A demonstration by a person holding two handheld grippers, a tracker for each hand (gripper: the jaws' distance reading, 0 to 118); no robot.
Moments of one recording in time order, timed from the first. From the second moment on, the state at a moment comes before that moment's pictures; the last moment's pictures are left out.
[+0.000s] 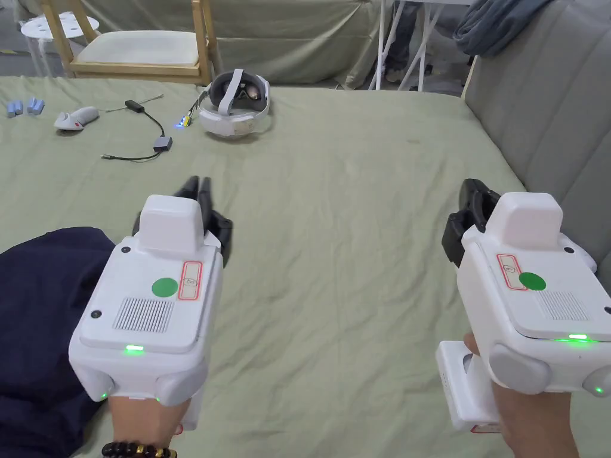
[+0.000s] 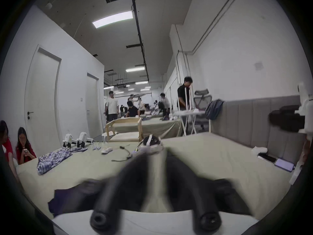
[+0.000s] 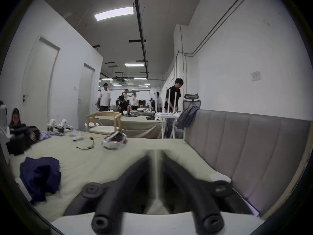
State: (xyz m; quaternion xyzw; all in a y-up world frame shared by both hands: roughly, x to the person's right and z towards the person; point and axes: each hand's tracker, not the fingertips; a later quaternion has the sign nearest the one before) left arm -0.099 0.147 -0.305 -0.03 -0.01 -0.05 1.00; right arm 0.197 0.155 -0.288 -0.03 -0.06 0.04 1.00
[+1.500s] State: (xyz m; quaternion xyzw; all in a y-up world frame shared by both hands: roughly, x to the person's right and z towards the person) left arm -0.272 0.012 -0.359 -0.47 0.14 0.01 0.87; right arm -0.042 0.142 -0.326 -0.09 0.23 0.04 0.97
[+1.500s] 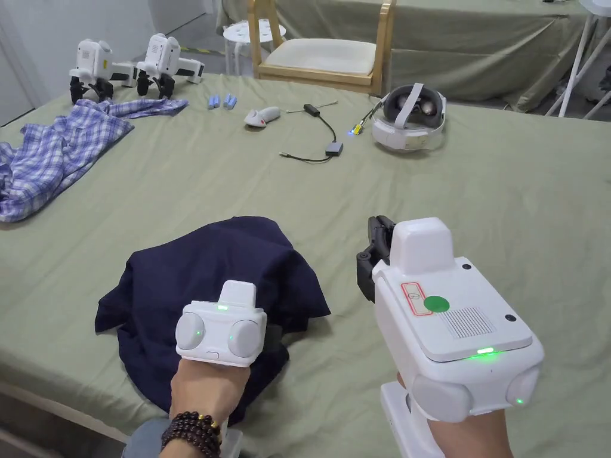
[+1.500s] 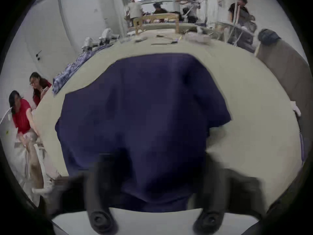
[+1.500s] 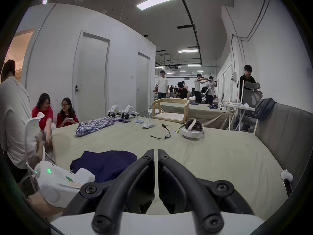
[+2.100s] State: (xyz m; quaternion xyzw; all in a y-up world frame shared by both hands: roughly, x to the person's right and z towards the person) left arm -0.129 0.224 -0.362 -0.23 -0.16 0.06 0.96; right arm 0.103 0.171 -0.315 -0.07 0.07 0.01 1.00
